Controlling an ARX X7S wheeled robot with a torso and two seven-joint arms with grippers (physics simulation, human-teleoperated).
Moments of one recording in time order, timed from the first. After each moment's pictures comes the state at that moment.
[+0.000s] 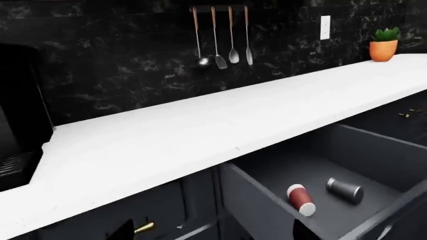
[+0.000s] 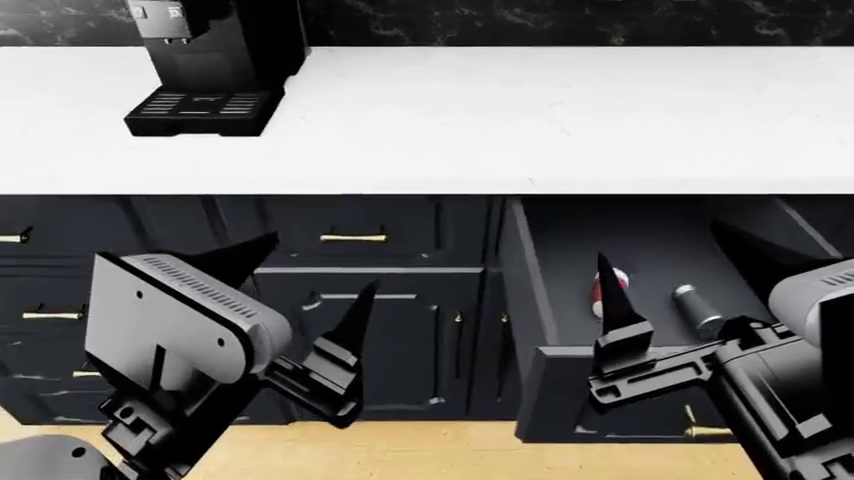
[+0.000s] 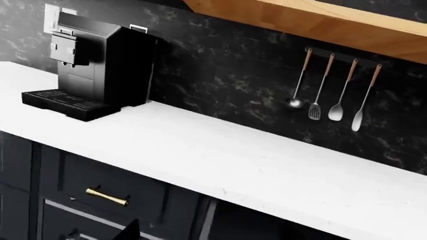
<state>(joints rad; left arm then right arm) -1.00 -1.12 1.13 0.82 -1.25 -0.16 -0.70 0.63 0.00 -0.24 -1.05 -1.59 1.48 -1.57</state>
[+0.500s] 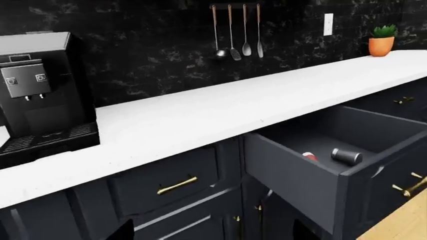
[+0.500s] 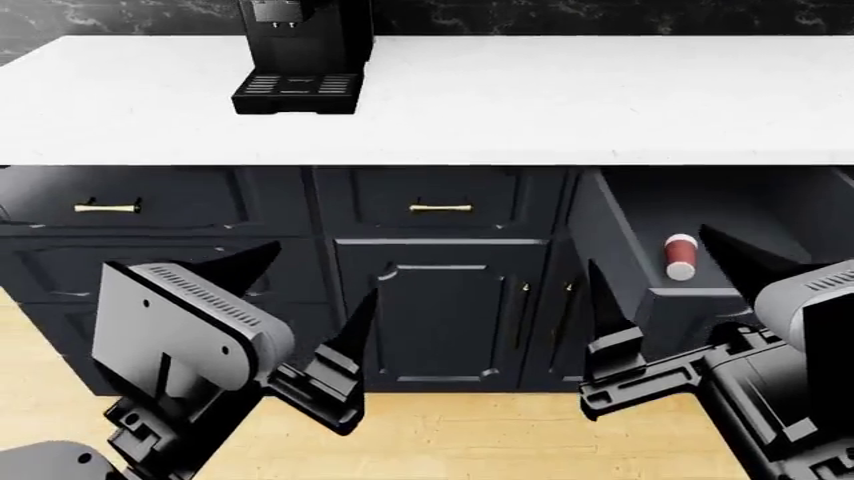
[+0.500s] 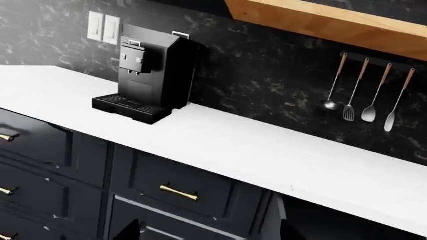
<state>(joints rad) -0.97 -1.12 1.14 0.81 -1.23 -0.14 -0.69 0.61 0.00 -0.27 -1.05 -1.60 1.50 -1.57</state>
